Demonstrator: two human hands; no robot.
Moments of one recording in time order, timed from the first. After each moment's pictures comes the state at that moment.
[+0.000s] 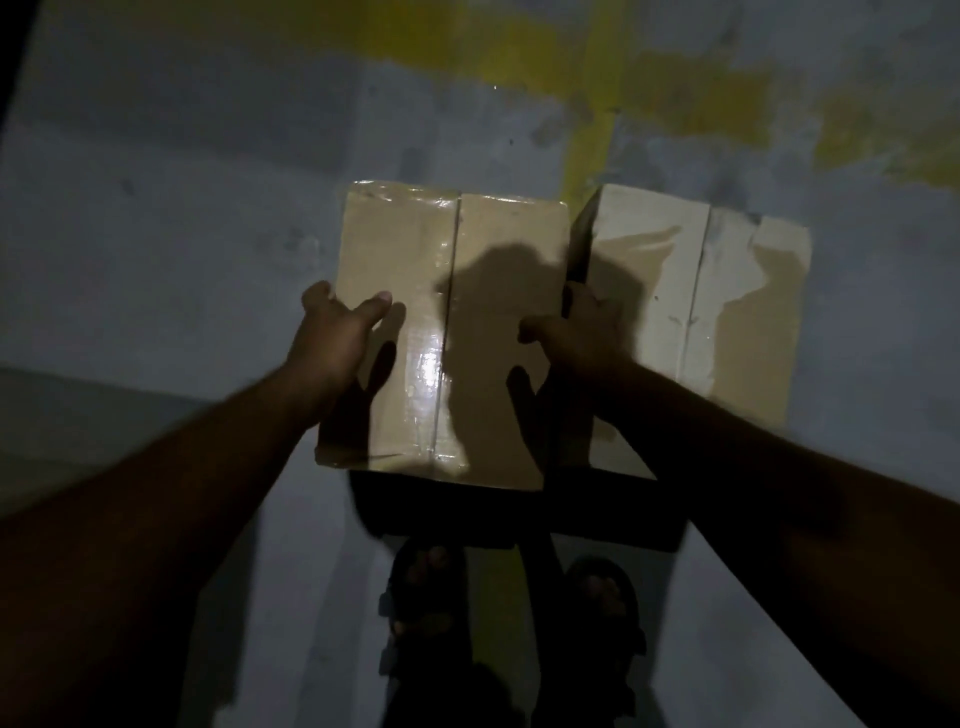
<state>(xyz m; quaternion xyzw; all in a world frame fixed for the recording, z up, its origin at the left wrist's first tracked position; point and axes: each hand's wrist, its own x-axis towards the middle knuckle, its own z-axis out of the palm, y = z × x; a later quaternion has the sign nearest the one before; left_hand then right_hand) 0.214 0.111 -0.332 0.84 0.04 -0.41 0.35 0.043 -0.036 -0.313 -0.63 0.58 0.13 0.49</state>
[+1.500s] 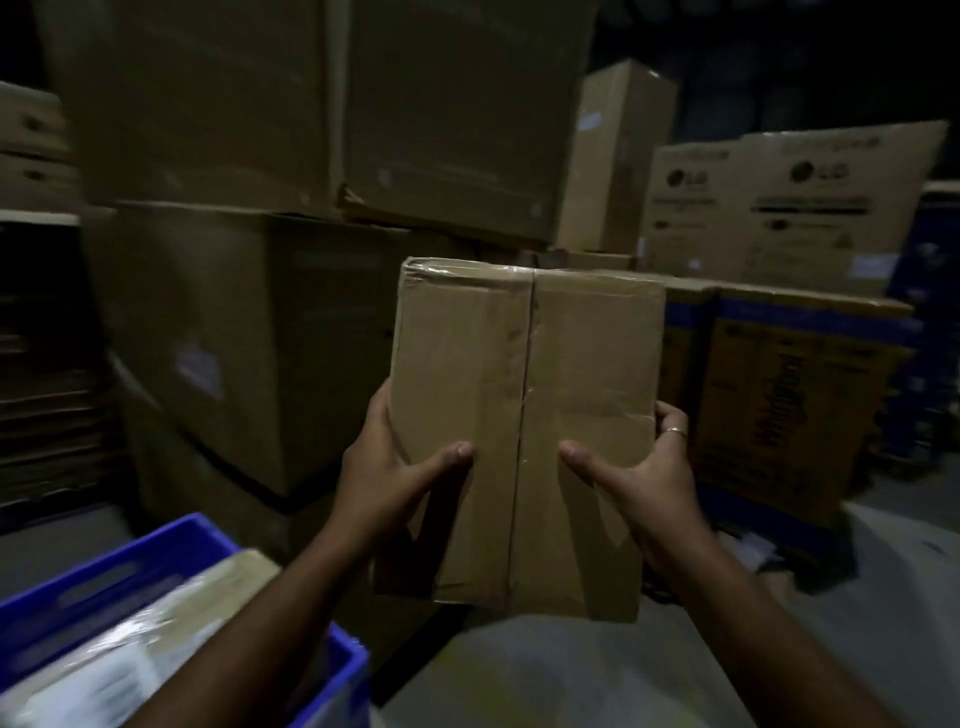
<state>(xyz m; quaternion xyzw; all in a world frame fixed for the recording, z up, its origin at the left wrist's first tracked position) 0.154 0.327 0.697 0.72 -0.27 0.11 0.63 0.062 0.090 0.694 -0.75 0.10 -0.37 0.54</state>
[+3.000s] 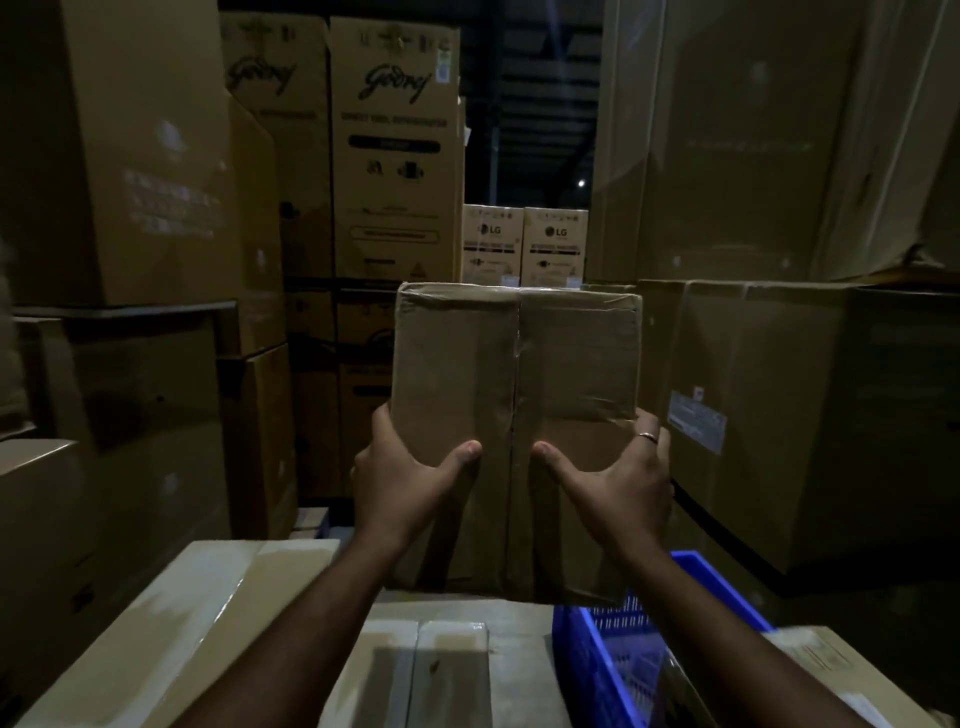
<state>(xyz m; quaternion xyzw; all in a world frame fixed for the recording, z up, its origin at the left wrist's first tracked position) 0.044 0.856 0.708 0.77 0.17 0.45 0.42 0.133 0.673 0.705 -0.78 -0.16 -0.30 0.52</state>
